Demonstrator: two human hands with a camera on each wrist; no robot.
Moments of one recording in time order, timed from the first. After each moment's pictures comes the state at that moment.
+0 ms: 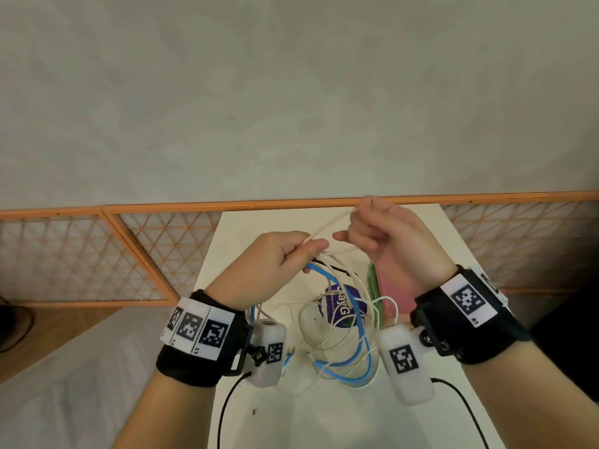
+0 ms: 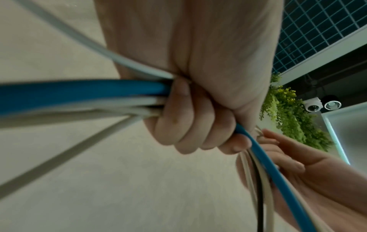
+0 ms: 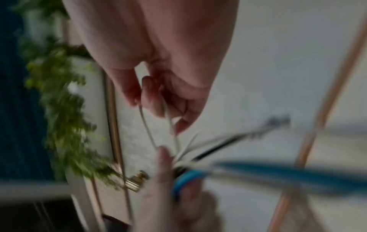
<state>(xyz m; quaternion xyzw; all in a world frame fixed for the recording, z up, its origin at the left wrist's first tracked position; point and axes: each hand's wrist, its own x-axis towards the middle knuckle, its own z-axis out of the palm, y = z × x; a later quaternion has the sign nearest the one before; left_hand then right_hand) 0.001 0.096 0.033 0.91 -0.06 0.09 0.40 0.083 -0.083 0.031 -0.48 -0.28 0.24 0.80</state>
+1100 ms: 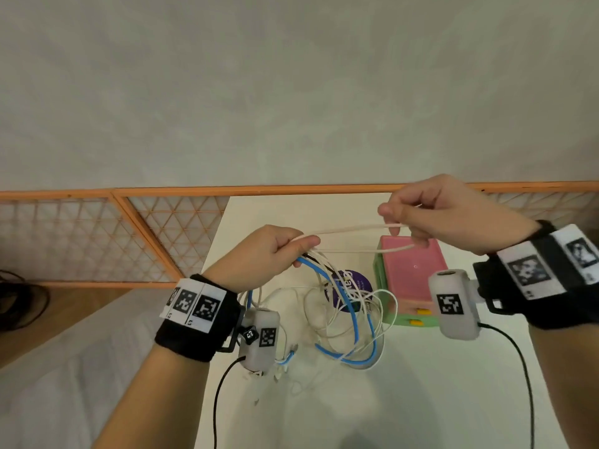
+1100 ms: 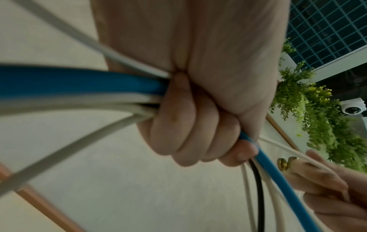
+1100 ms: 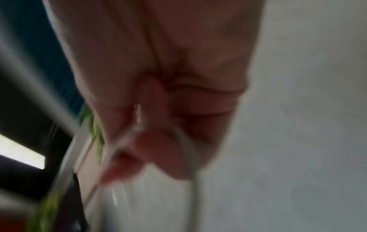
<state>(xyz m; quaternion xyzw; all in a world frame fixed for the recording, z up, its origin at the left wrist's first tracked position) -0.002 0.115 0.014 0.91 -0.03 0.02 0.41 0.093 -0.127 0.072 -0.82 -0.37 0.13 0.42</state>
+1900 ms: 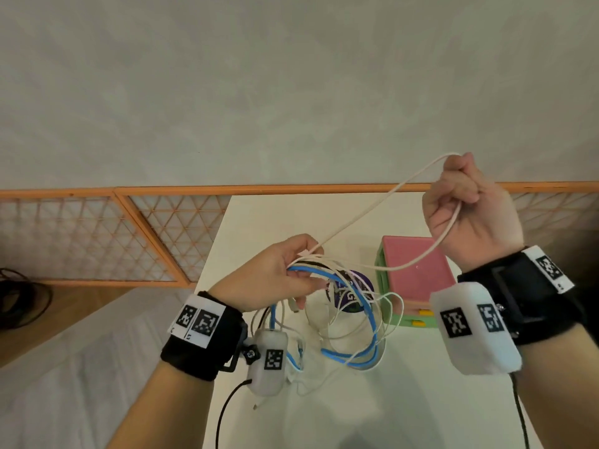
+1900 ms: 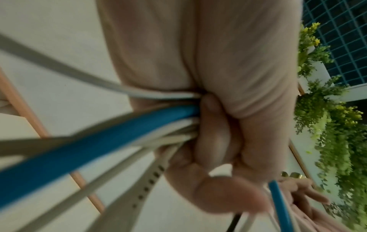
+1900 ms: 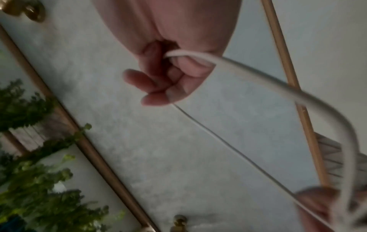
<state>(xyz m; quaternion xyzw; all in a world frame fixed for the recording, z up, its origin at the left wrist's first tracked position) -0.014 0.105 0.001 0.82 -0.05 -0.07 0.57 0.119 -0.128 0.035 -0.14 -0.12 0.32 0.93</state>
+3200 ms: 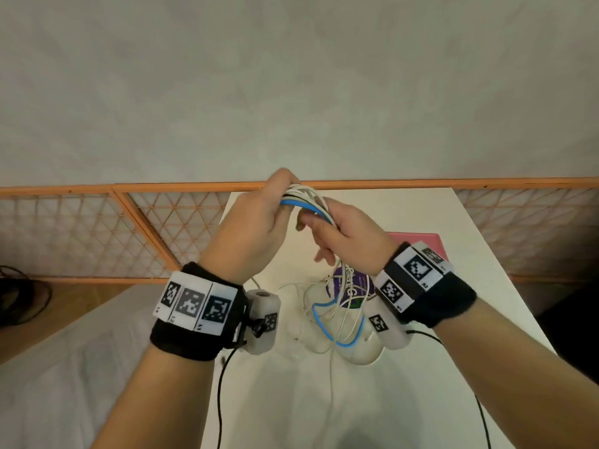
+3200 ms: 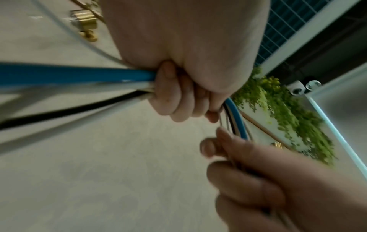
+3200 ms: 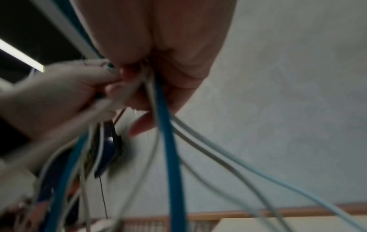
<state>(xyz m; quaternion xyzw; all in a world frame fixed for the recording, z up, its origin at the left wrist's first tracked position) -0.003 0.115 0.037 0.92 -0.08 0.25 0.28 0.073 -0.035 0.012 -0.73 -0.42 0.14 0.53</state>
